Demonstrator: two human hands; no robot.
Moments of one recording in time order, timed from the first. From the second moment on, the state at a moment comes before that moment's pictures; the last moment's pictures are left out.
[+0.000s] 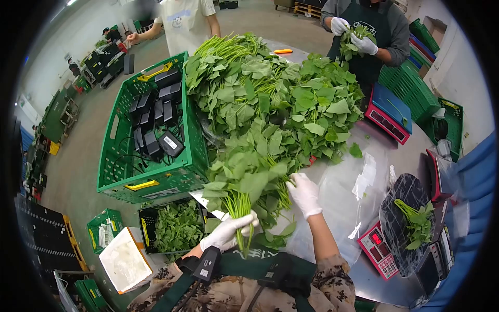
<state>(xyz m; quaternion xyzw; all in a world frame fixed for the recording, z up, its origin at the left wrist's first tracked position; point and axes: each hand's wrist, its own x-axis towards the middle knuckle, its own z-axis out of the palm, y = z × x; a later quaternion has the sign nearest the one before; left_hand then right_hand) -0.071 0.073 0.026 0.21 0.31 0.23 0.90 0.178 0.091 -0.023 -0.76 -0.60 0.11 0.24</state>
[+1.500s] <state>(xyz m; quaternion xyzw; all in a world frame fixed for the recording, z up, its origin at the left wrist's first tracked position) -0.053 0.083 0.033 0.24 0.23 0.40 0.85 0.093 0.021 0.070 -0.66 -0.56 0.39 0.32</state>
